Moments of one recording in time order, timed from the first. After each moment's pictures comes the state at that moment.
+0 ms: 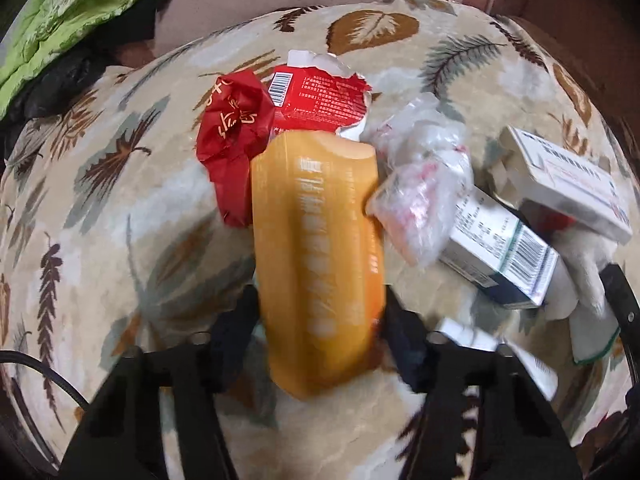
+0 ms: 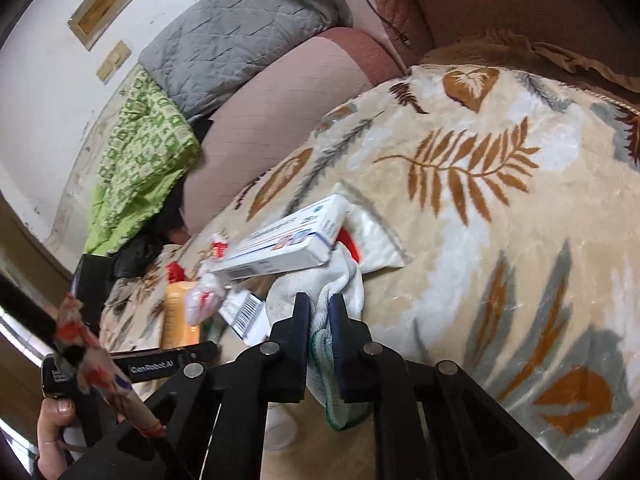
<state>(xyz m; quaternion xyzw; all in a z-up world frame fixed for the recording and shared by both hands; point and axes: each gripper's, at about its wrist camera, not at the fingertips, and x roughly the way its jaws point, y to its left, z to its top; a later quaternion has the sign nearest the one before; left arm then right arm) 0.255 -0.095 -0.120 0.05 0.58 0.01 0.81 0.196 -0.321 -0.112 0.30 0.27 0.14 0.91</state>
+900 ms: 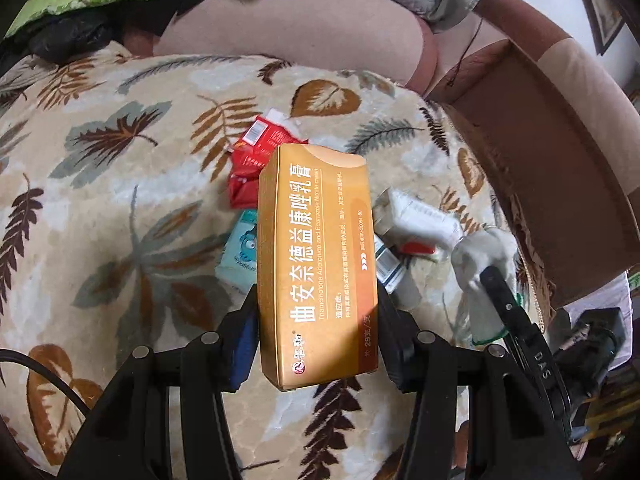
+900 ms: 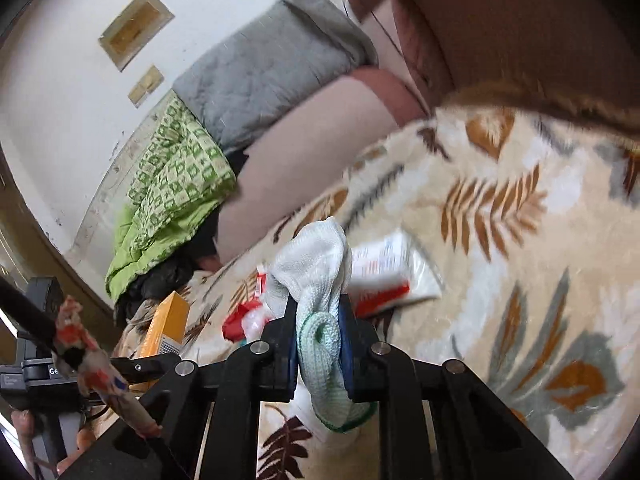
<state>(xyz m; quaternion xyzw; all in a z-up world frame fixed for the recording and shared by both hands) 0.194 -0.052 -0.040 -0.15 0.51 -0.11 0.84 0.158 -0.308 -0.069 0.29 0.19 0.14 0.93</state>
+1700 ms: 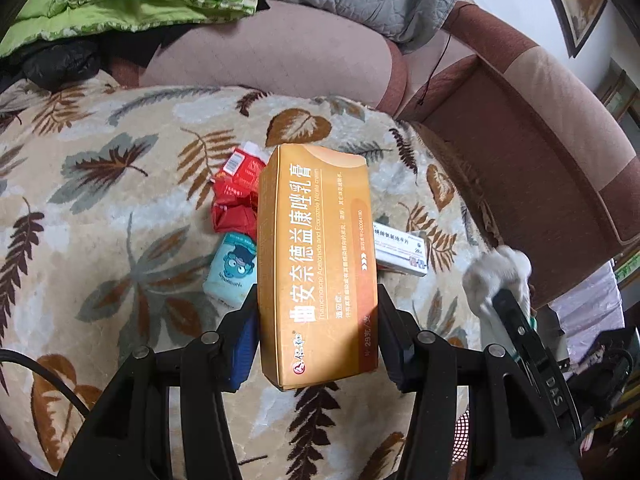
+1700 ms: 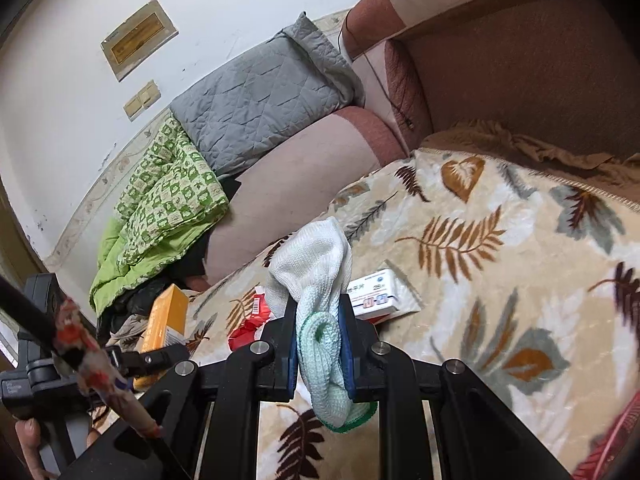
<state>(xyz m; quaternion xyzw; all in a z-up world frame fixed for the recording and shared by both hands) 0.176 -0.051 -0.008 -0.16 0.46 -0.14 0.86 0.100 -0.295 -0.024 0.27 0.17 0.07 0.95</state>
